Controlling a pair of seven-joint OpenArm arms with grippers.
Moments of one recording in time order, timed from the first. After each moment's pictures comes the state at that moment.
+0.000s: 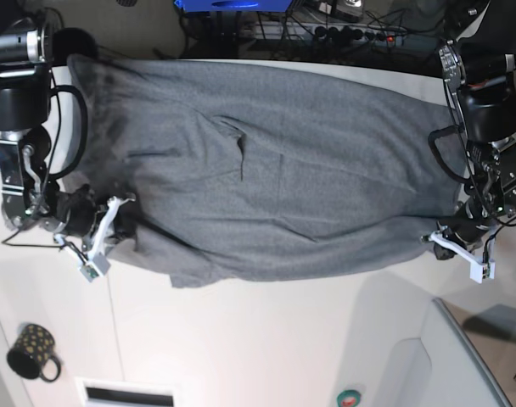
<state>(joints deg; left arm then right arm) -17.6 -23.1 -17.4 47.6 -16.3 -23.9 23.9 14.0 15.8 -0.4 57.5 17.4 40.3 -36.6</state>
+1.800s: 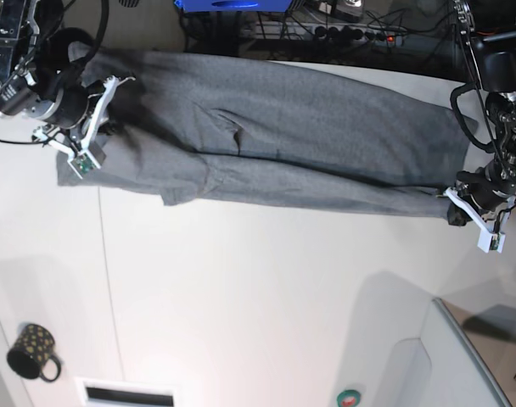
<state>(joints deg) -3.8 -27.3 -18.1 64.9 -17.0 -29.7 31.3 -21.6 5.1 15.2 107.2 17.9 40.3 -63.8</state>
